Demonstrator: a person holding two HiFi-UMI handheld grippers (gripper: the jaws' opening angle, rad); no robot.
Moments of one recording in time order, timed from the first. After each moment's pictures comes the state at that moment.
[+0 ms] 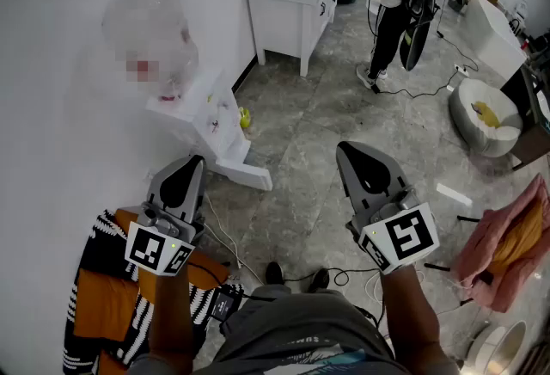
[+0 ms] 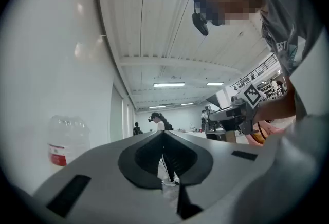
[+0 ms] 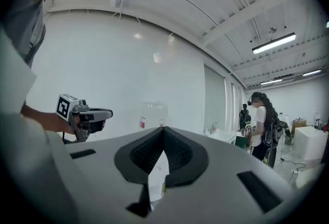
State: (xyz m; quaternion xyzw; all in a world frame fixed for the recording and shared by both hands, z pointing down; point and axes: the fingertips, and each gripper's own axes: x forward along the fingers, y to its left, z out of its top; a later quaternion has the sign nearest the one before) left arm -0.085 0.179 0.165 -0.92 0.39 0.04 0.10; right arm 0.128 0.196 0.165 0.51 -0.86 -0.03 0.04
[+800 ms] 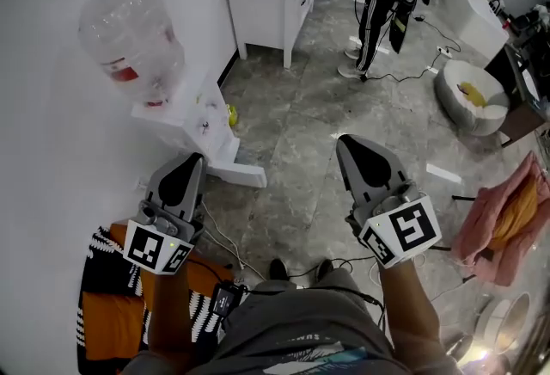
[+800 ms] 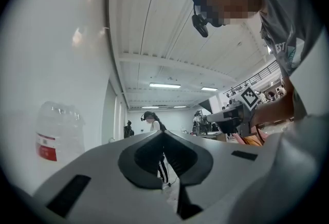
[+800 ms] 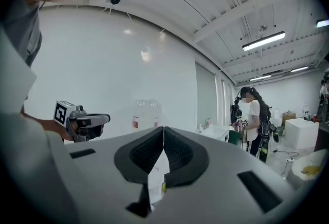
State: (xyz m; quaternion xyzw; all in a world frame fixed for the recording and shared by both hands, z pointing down) left arm -0.106 0.141 0.184 -0.93 0.34 0.05 0.08; right arm 0.107 0.171 0.180 0.55 -0.84 0.00 0.03
